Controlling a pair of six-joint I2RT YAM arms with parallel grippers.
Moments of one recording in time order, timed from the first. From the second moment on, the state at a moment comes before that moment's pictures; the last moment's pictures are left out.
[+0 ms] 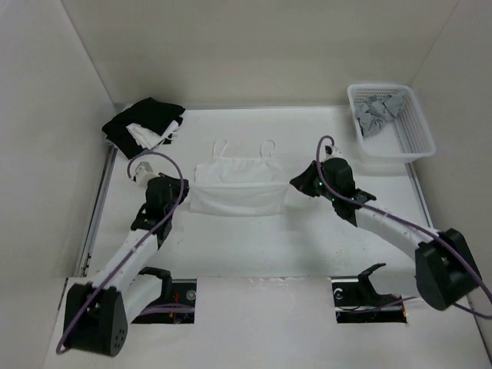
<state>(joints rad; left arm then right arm) -0.20 0.86 0.37 0.08 -0.21 -0.99 0.50 1.20 0.63 0.10 -0.04 0.80</state>
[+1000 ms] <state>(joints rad) -0.18 1.37 0.46 0.50 -0.24 -0.93 0.38 1.62 0.83 0.28 -0.03 0.78</state>
